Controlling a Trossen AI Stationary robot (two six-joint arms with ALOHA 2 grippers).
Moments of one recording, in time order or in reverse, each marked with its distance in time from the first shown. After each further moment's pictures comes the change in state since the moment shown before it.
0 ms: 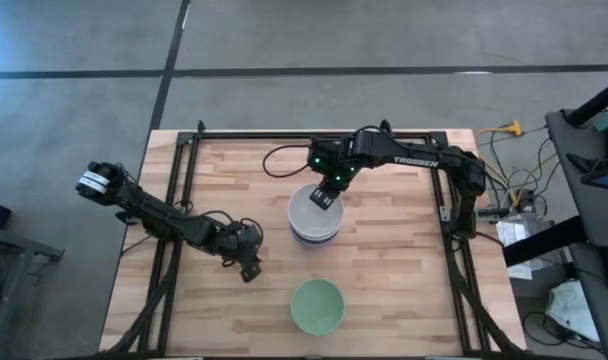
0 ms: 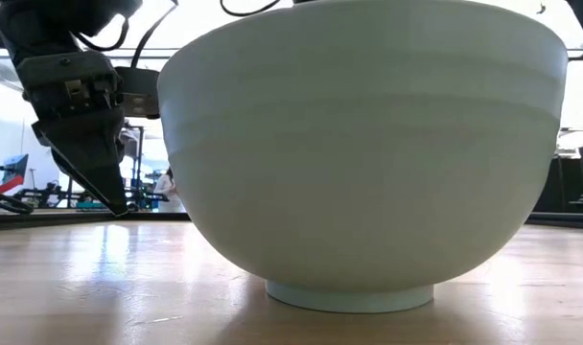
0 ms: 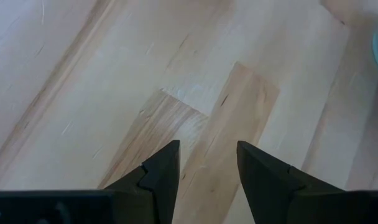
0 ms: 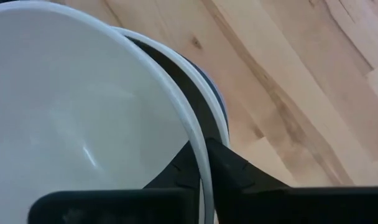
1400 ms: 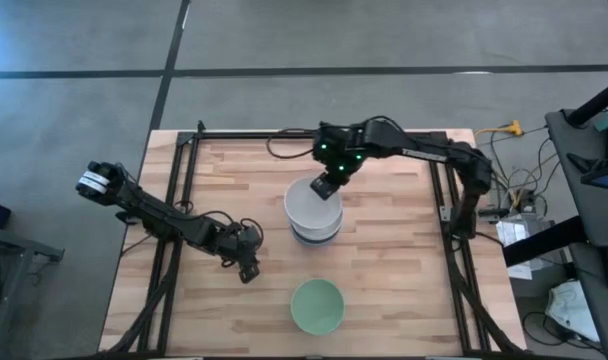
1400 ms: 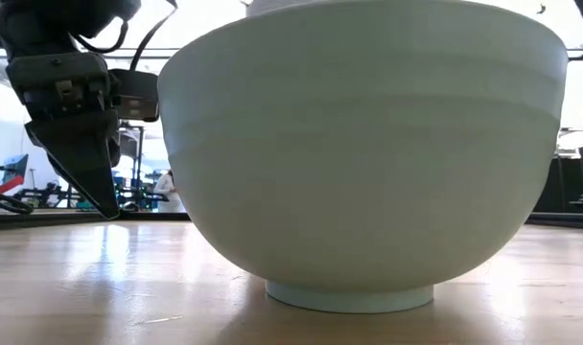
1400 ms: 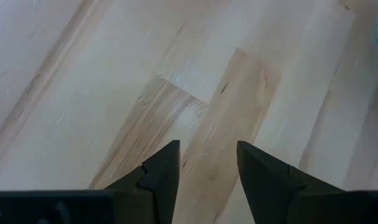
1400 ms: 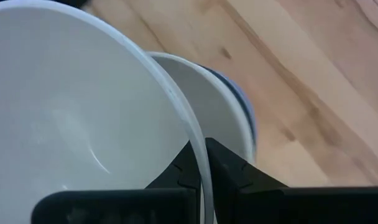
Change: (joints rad) left arm -0.001 0.000 0.001 -0.022 0.033 0.001; right arm -0.062 -0.053 -0.010 0.057 -0.155 0.058
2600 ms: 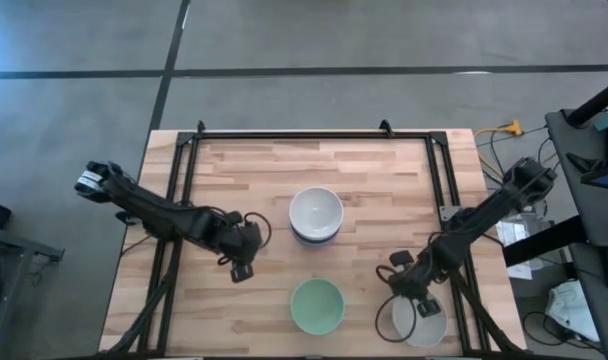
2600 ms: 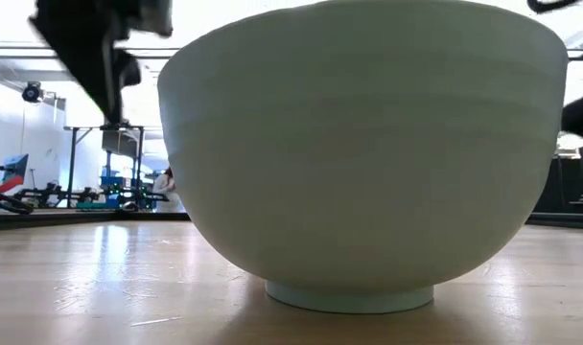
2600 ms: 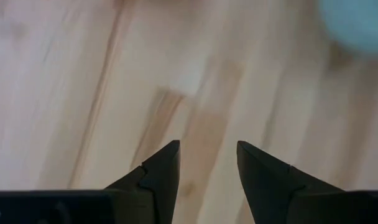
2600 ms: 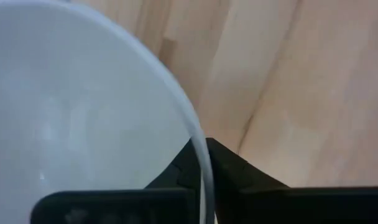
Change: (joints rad) left arm 0.002 -0.016 0.399 -0.557 0.010 0.203; right arm 0.940 -0.468 -1.084 0.554 0.121 -0.076
